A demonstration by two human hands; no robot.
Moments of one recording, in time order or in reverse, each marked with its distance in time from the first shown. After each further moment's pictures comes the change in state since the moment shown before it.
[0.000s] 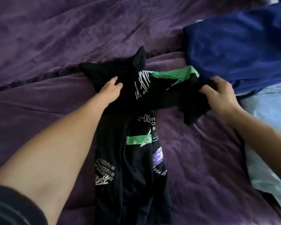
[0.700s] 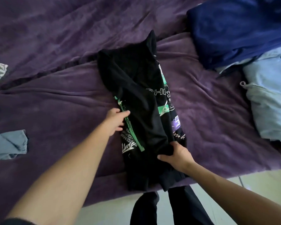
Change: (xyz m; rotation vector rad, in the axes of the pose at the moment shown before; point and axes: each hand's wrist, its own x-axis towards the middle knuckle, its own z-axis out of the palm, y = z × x) left_hand -0.154 -0.127 -0.007 -0.326 -0.148 -0.350; right_hand -0.287 0.024 0.136 -0.368 -0.578 0.399
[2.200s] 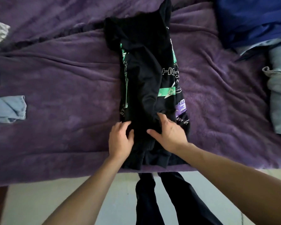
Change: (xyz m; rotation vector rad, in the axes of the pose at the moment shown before) left_hand -0.072 -0.138 0.062 0.498 0.449 0.608; right_hand 0.013 -0.019 0.007 -0.208 0.204 -0.476
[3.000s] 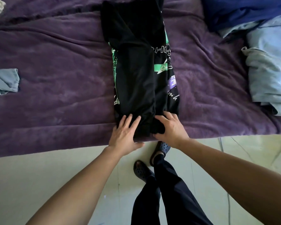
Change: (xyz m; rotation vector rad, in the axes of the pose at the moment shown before) left_hand -0.089 -0.019 0.022 0.378 -0.448 0.229; right_hand -0.088 0.051 0.043 -0.084 -0.053 -0.104
